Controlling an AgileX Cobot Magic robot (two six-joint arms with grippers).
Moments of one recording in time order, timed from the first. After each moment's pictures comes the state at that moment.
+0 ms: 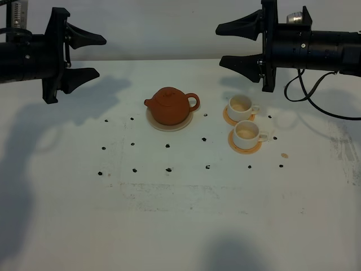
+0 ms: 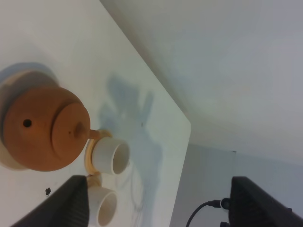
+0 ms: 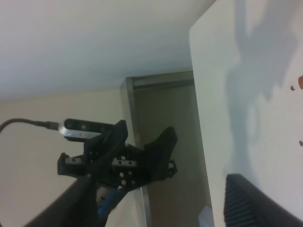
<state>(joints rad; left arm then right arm) 0.03 1.85 -1.22 -1.44 0.67 0.36 0.21 1.99 -1.40 1.63 1.08 -0.43</state>
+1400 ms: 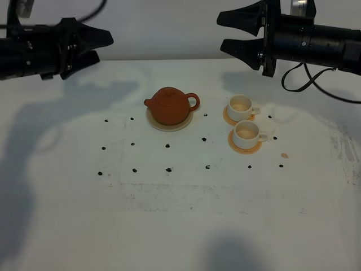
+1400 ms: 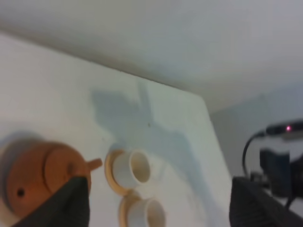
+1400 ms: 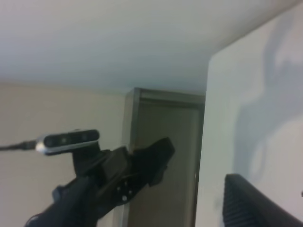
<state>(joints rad) 0.03 1.83 -1.22 -1.54 0.75 1.02 0.21 2.00 -1.41 1.73 1.08 -0.75</state>
